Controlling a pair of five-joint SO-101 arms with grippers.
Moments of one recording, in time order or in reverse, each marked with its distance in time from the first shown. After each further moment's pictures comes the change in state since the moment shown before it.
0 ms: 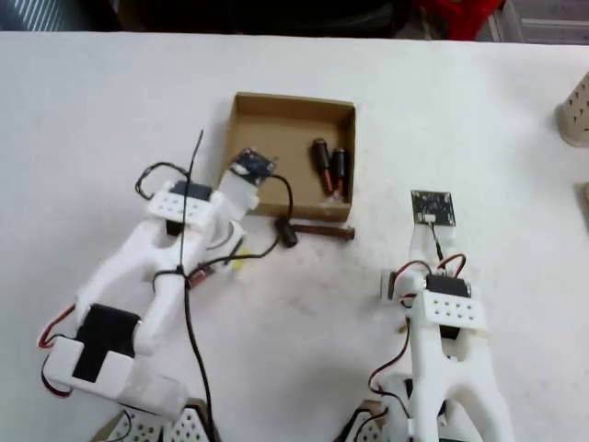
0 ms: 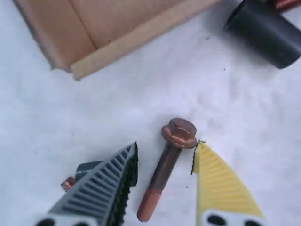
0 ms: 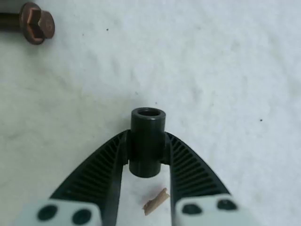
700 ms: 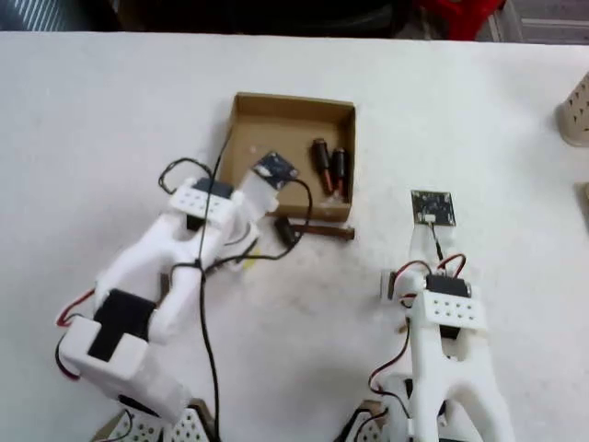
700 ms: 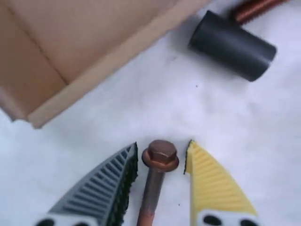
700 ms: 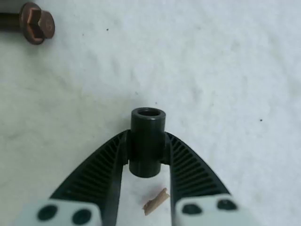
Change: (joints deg) left arm 4.3 6.2 -4.6 -2.1 8.4; right arm 0.0 0.0 0.0 0.0 0.0
